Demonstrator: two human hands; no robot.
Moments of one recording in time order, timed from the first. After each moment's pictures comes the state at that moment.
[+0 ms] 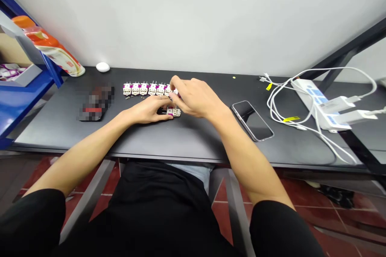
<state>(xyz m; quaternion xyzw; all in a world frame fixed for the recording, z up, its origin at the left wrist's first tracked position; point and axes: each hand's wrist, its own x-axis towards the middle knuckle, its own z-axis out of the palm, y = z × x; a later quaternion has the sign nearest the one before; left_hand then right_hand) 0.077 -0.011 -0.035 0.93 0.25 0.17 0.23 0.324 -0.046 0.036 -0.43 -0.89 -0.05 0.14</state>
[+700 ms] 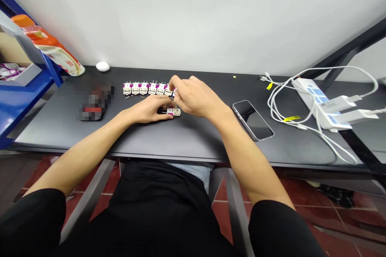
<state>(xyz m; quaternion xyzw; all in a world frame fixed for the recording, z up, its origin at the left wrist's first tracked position) 0.077 -0.013 -0.031 0.93 0.25 0.17 0.23 0.324 -0.045 0.036 -0.41 -0.90 -0.03 0.16</state>
